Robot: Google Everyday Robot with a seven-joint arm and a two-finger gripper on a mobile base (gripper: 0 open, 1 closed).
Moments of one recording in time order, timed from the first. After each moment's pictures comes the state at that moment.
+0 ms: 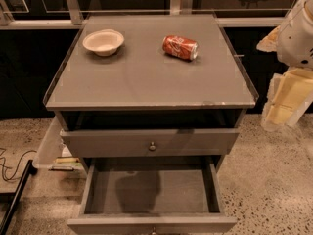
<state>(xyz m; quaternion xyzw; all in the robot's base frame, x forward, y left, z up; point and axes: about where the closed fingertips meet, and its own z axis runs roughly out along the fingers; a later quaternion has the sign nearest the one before) 0.438 -0.217 0.976 -0.60 0.78 -0.03 0.16</state>
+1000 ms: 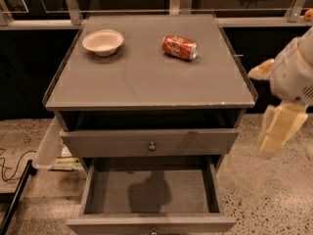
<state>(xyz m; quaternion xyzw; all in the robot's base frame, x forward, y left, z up) 0.419 -0.211 0.926 -0.62 0.77 0.01 0.17</state>
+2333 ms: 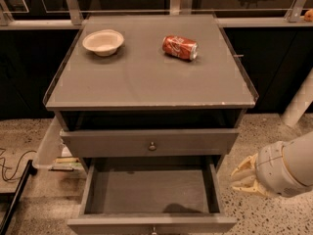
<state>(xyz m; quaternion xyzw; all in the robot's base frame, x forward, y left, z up) 0.353 -0.204 0.760 -0.63 0.74 0.10 0.22</state>
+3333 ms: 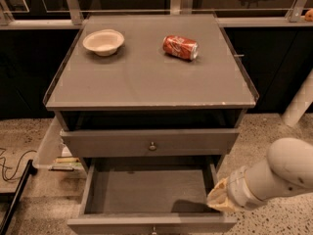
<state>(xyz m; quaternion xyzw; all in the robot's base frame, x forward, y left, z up) 0.362 -0.182 0.628 -0.61 0.75 0.17 0.19</state>
